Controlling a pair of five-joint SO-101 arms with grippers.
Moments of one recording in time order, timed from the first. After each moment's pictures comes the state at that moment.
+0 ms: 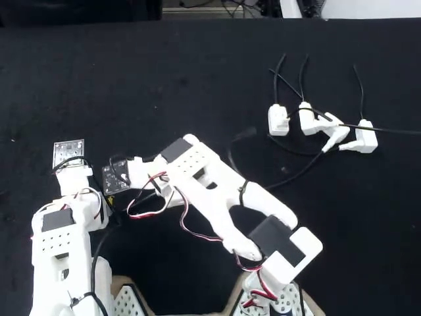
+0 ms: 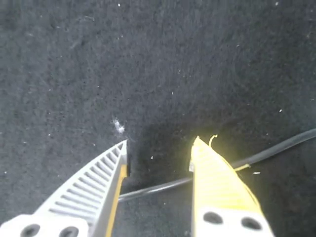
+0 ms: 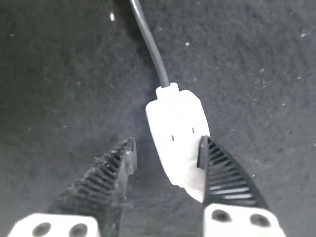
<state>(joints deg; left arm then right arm) -20.8 -58.4 79.1 50.0 -9.6 -41.1 8.1 21.8 63.0 60.7</state>
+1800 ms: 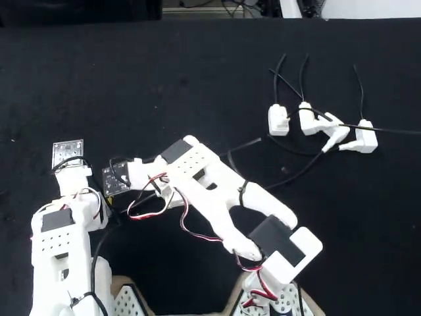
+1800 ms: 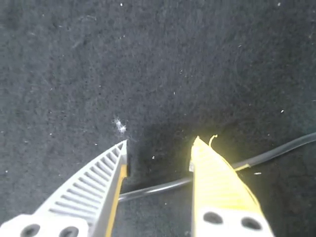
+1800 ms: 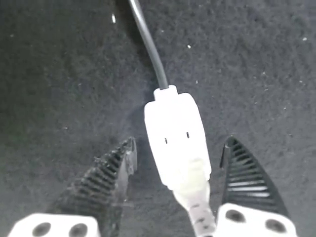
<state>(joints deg) -21.2 -58.4 79.1 50.0 -9.6 -41.2 7.6 21.9 63.1 61.1</state>
